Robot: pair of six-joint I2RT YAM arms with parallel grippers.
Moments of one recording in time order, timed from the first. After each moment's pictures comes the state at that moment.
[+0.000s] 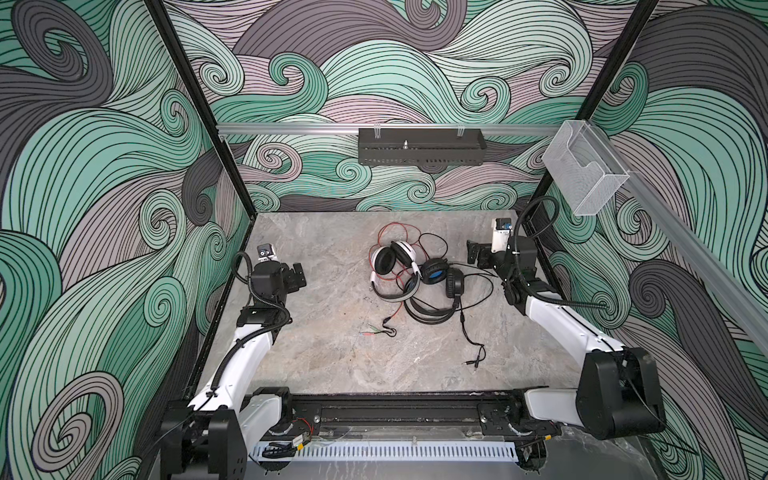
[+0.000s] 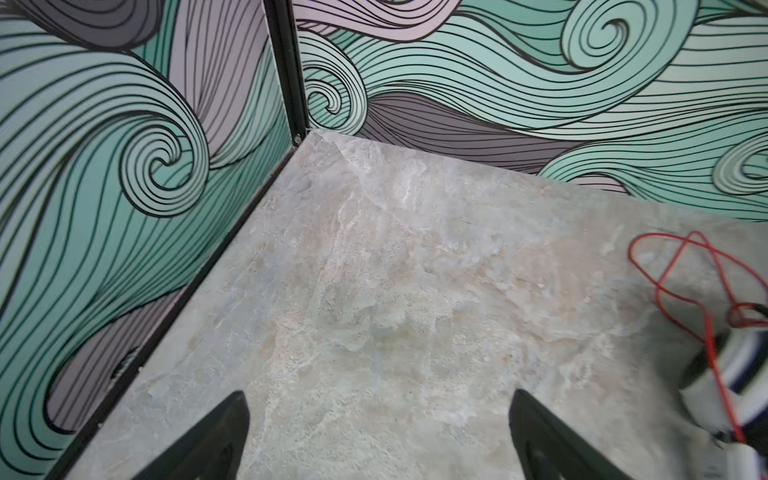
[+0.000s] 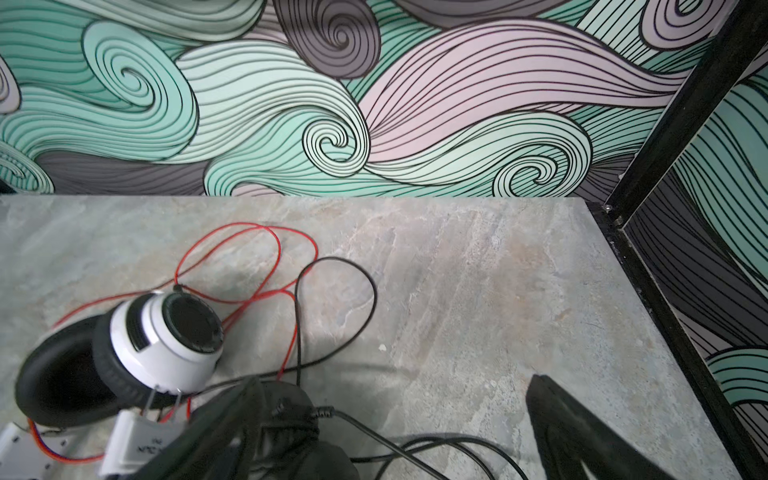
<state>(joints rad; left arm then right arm) -0.01 1.00 0.63 -0.11 -0.21 -0.22 0.14 1.34 0.88 0.08 0.01 0.05</state>
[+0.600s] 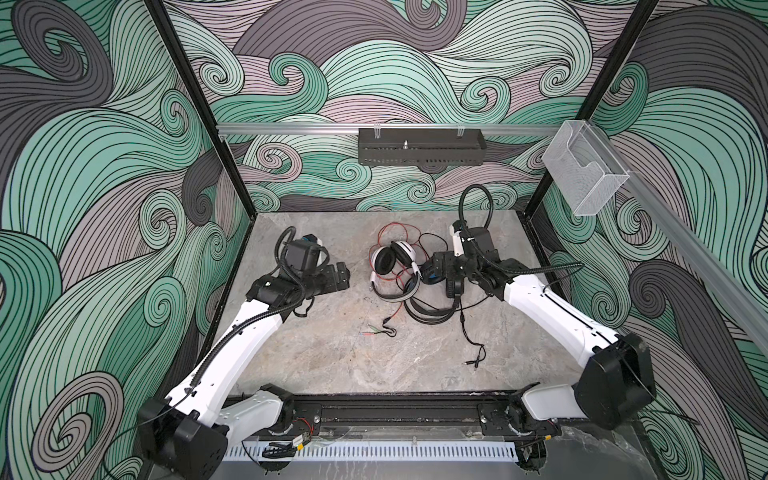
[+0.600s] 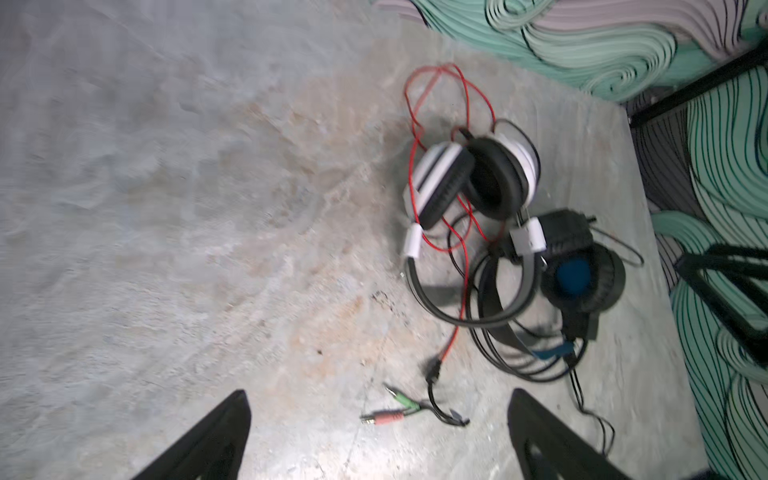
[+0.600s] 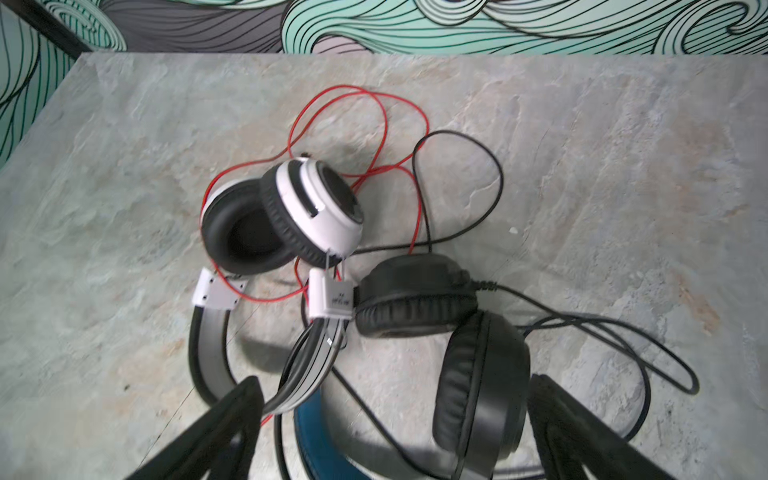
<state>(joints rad) -0.42 1.16 1.10 -0.78 0.05 -0.52 0.45 1.38 1.12 -0.49 0.07 0.24</state>
